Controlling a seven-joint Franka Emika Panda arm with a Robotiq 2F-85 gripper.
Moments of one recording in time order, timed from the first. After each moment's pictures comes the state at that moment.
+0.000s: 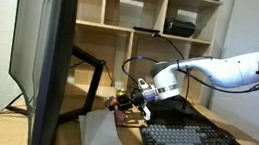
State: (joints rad) arm -0.58 1.40 1.07 -1.67 0.27 2.55 -1.93
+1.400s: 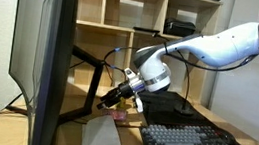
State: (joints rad) arm -0.44 1.13 1.03 -1.88 0.28 2.90 -1.70
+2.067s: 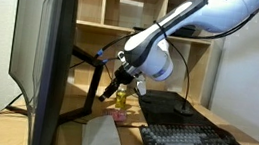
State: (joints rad) arm -0.20 0.67 0.79 -2.06 0.03 3.08 -1.09
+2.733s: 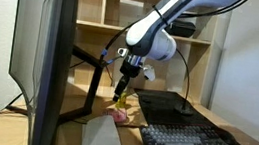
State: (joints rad) arm 0.08 0.45 0.46 -2.02 -0.09 2.69 -0.77
